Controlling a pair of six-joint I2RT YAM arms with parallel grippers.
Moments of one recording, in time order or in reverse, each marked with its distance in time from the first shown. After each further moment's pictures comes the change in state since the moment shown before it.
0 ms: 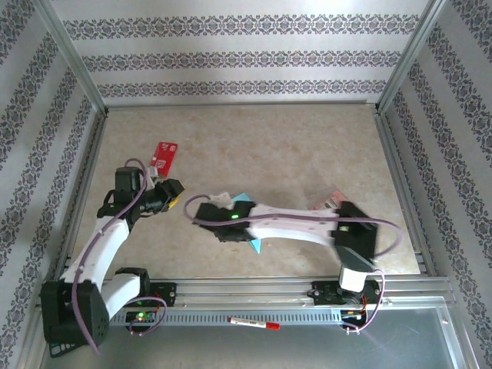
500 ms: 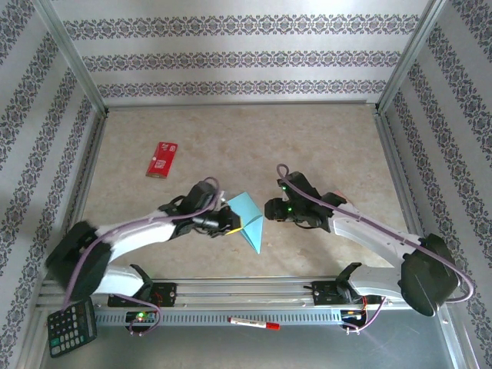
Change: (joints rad) left arm -0.650 0.478 0.092 0.331 -0.092 -0.204; right arm -0.541 -0.481 -0.557 0.311 -0.443 -0.080
